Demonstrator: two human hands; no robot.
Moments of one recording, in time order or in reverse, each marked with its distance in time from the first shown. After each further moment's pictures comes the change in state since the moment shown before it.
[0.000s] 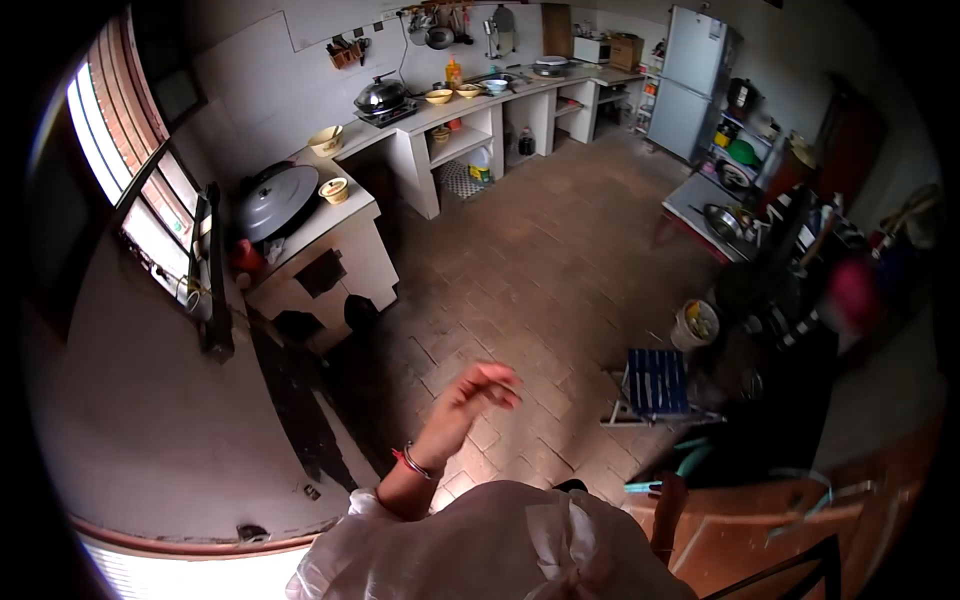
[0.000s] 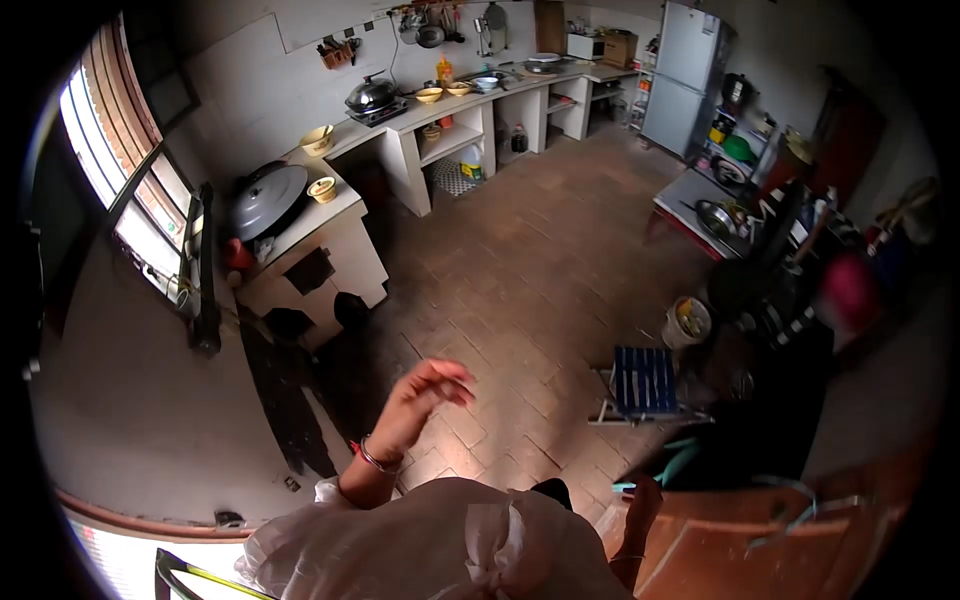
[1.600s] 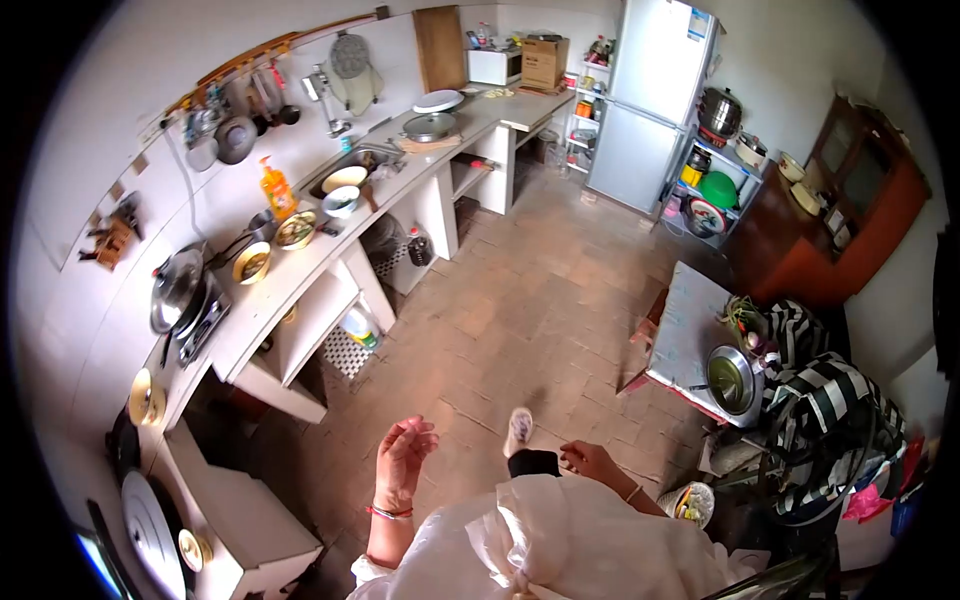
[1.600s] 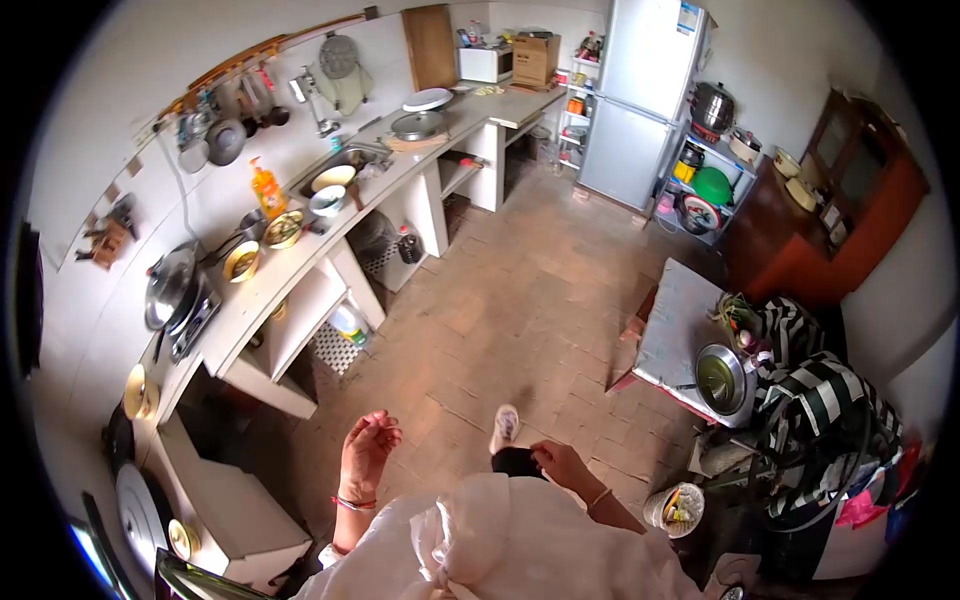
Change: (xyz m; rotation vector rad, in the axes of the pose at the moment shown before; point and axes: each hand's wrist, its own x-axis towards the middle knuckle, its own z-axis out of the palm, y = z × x) left_hand 1.151 -0.130 -0.329 -0.409 0.380 -0.227; right_hand 1.020 -0.347 0.685 -0.395 -0.699 -0.172
